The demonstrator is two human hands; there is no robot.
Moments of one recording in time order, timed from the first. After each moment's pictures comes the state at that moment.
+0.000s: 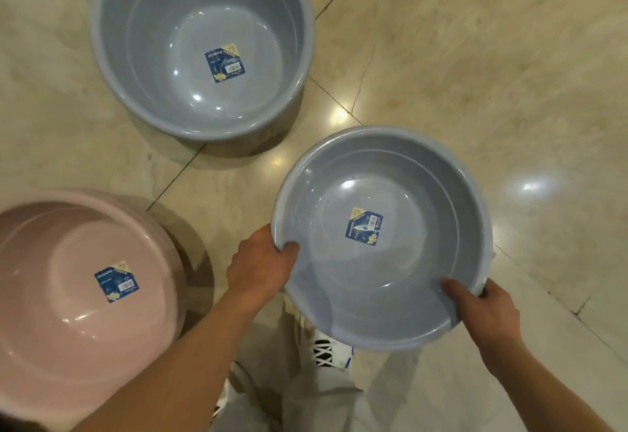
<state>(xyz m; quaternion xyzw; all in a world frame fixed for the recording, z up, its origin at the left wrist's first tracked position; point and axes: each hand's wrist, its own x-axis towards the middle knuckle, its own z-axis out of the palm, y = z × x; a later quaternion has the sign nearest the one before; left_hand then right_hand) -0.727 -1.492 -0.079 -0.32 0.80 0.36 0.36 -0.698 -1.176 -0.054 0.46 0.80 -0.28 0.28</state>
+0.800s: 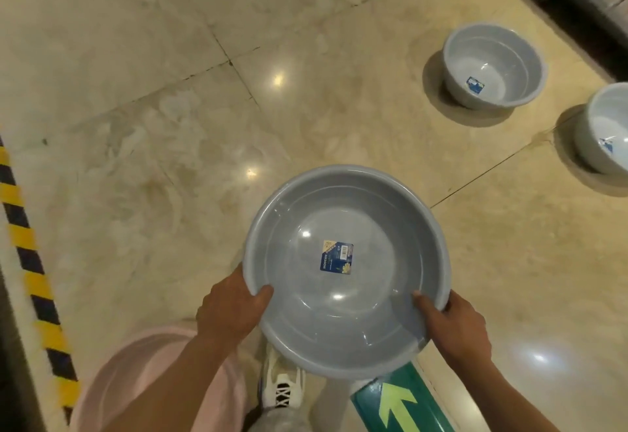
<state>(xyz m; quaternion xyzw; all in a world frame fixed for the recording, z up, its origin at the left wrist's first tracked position) -0.903 -1.682 0.122 -0.41 0.81 0.37 0.22 -1.012 -1.365 0.117 0.15 0.92 -0.23 0.28</state>
